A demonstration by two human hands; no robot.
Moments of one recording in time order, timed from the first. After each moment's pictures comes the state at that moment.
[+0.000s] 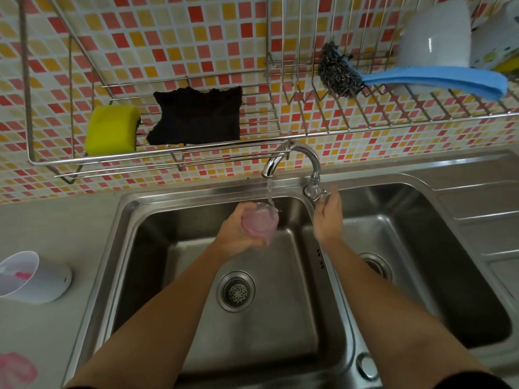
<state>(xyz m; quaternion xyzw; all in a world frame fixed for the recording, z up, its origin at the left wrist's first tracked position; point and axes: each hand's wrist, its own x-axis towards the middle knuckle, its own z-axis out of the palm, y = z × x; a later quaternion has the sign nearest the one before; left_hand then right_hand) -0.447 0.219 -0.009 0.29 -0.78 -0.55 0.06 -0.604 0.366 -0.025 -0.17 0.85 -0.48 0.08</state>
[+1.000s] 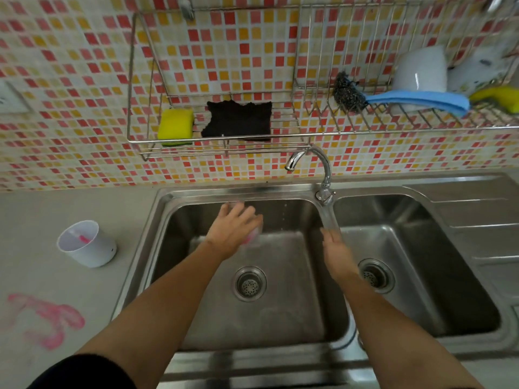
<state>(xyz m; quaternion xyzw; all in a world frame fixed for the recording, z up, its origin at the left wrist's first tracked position) -0.368 0.217 0.033 0.07 -0.98 0.17 0.02 -0.539 0.429 -0.042 -0.31 0.92 -0.18 0.14</state>
